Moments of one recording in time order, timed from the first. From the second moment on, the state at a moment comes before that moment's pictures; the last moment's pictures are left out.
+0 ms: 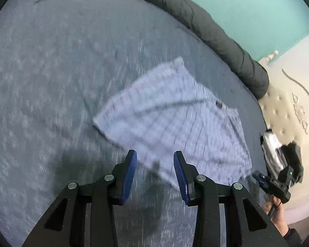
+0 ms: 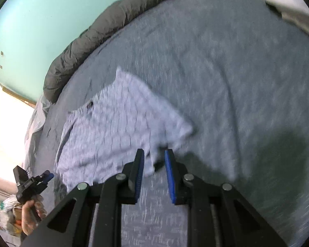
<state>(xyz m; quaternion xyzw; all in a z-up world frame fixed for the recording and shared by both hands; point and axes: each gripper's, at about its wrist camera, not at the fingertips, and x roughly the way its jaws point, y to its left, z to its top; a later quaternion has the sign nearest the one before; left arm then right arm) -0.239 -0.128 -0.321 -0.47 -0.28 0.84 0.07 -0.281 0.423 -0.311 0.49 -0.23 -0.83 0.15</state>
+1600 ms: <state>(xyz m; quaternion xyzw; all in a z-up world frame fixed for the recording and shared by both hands) -0.483 -0.089 -0.305 -0.50 -0.10 0.85 0.10 -0.486 0.289 -0.313 0.48 -0.02 -0.84 0.25</state>
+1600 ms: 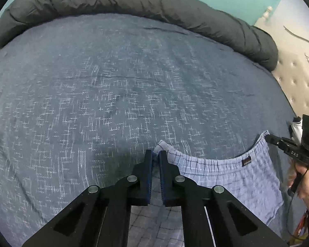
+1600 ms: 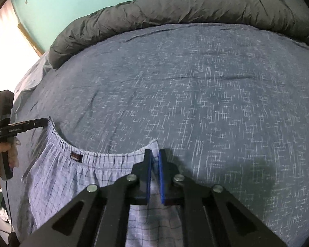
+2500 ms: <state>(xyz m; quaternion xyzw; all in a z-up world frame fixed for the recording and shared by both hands) -0.443 -0.150 -0.299 -0.50 -0.14 0.85 0.10 -0.446 0.384 -0.303 0.49 -0.13 -0.82 0.25</state>
